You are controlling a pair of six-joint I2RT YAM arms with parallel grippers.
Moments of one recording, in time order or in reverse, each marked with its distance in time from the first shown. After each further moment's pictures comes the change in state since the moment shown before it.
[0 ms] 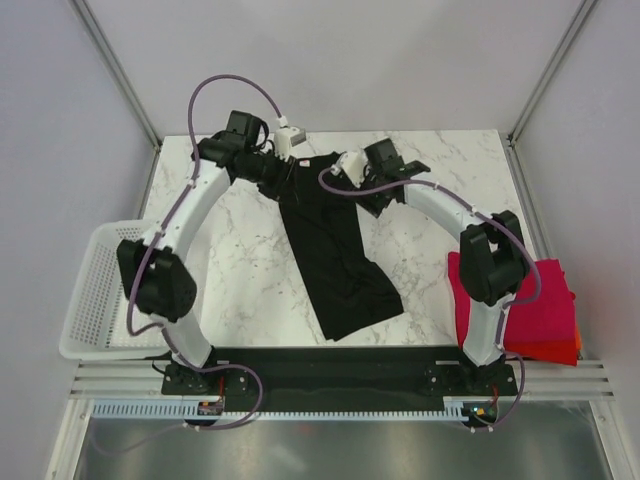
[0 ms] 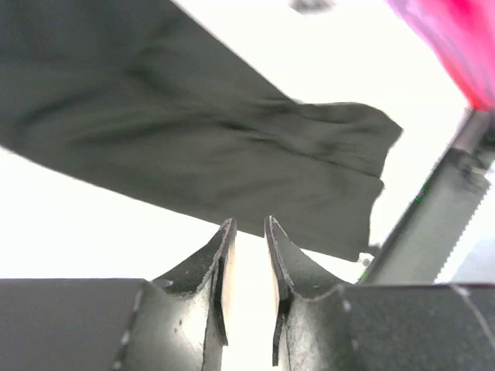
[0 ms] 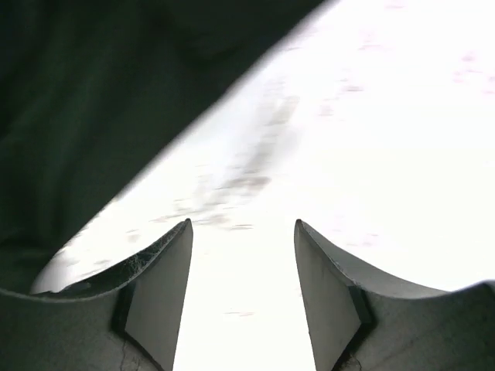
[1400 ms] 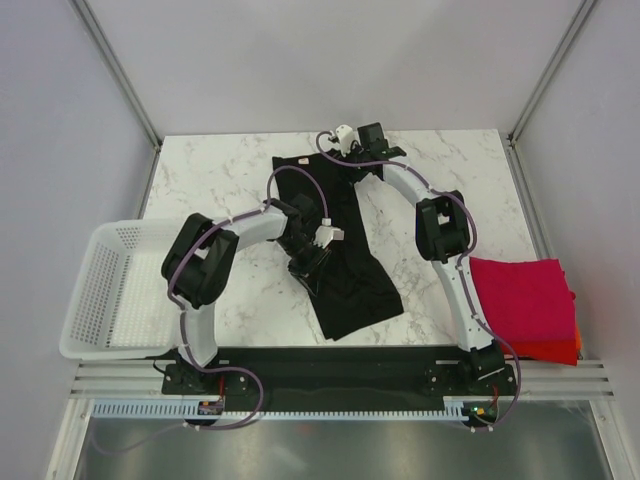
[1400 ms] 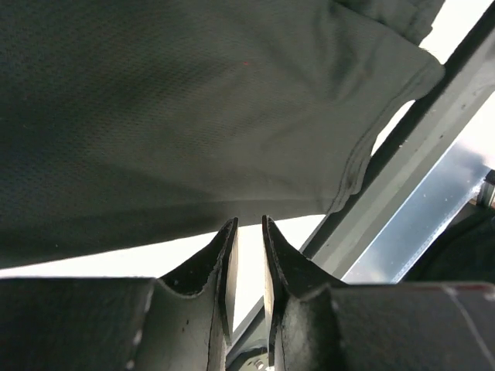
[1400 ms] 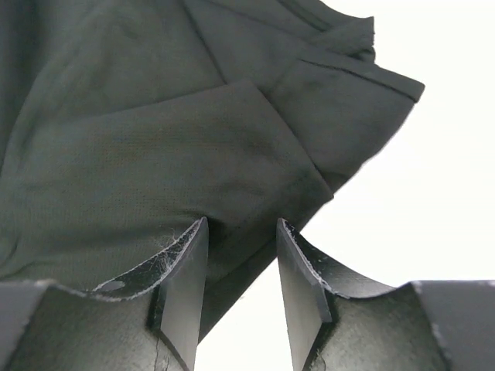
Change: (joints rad) left arm -0.270 0.131 -0.506 0.108 0.047 -0.086; right arm -0.119 0.686 0.740 0.144 -0.305 0.207
